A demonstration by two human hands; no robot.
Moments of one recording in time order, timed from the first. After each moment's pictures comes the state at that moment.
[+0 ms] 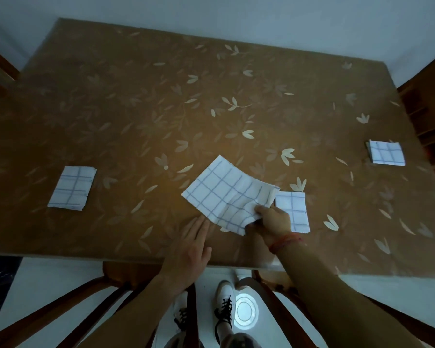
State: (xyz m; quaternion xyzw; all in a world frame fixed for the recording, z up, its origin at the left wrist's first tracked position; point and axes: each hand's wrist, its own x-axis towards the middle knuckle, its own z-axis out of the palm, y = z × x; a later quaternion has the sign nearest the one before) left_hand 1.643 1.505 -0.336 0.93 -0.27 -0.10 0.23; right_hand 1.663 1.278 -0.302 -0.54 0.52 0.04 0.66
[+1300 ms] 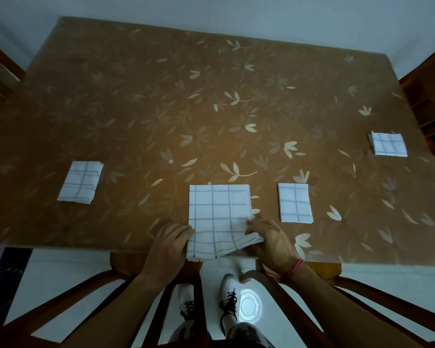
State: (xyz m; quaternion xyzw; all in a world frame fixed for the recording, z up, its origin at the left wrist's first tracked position) left_hand 1.643 1.564 -0.348 0.92 -0.30 -0.02 0.25; right_hand 1.590 1.284 -0.314 -0.95 -0.01 0.07 0.29
